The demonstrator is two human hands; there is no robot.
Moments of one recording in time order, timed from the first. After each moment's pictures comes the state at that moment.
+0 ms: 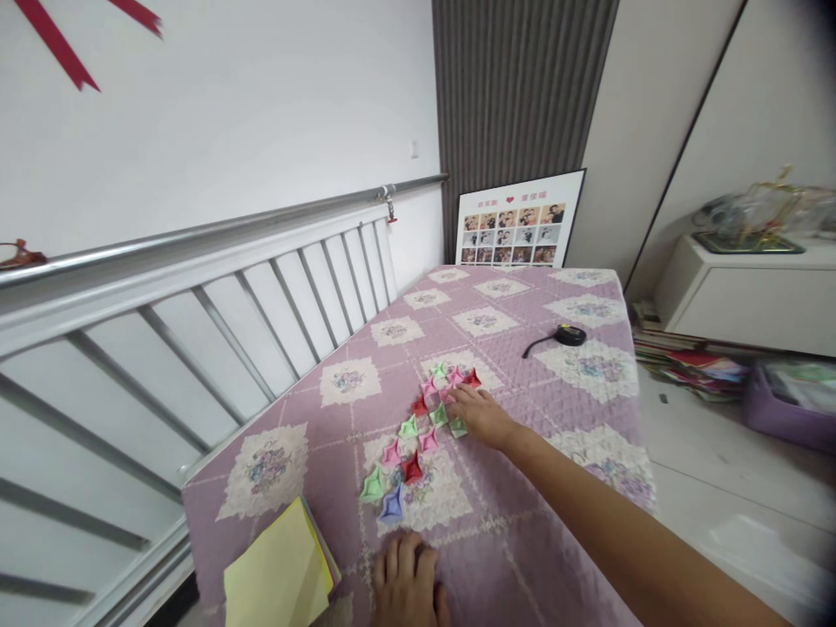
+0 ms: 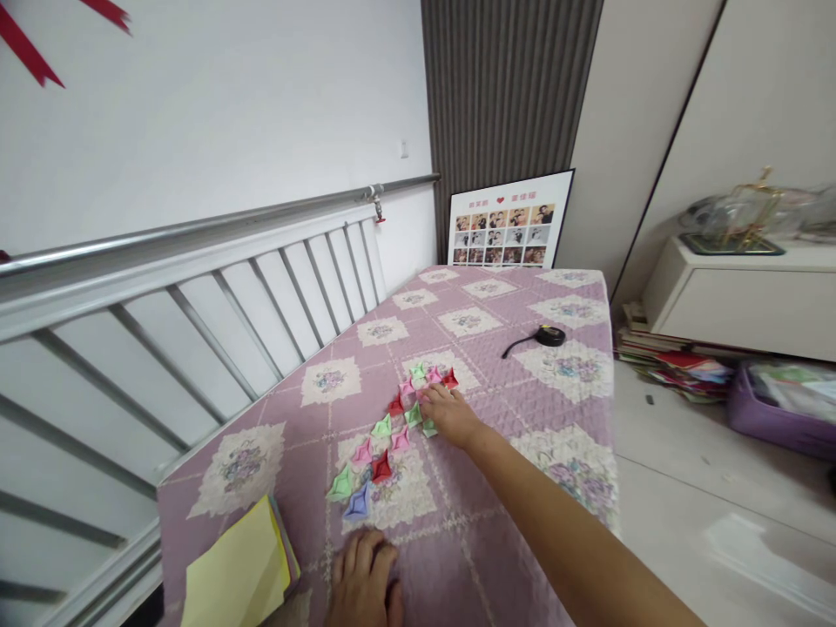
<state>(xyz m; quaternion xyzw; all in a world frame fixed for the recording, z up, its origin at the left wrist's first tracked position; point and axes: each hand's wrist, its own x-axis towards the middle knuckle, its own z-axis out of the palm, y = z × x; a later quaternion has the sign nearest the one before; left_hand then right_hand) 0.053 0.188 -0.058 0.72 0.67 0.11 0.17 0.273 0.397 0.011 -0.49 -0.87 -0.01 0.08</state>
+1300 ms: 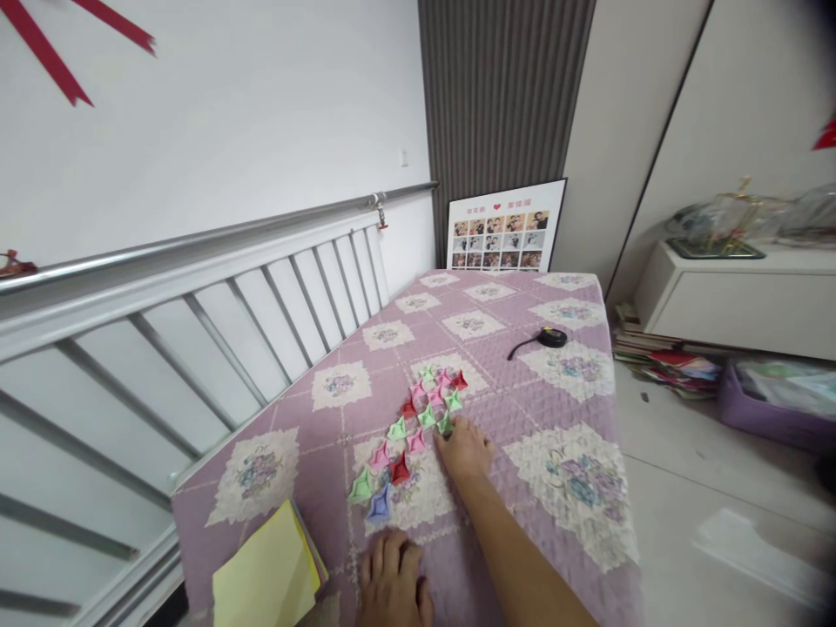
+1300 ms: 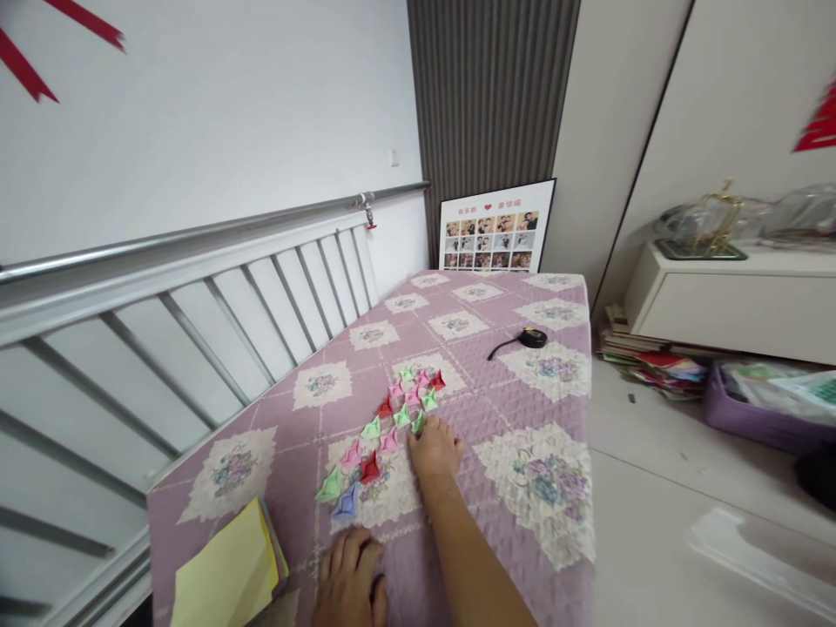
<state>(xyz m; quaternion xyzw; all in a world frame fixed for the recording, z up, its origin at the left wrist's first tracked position) 0.053 0.187 -0.060 0.73 0.66 0.10 0.15 0.219 0.354 -0.043 -0.80 -0.55 0.07 0.23</state>
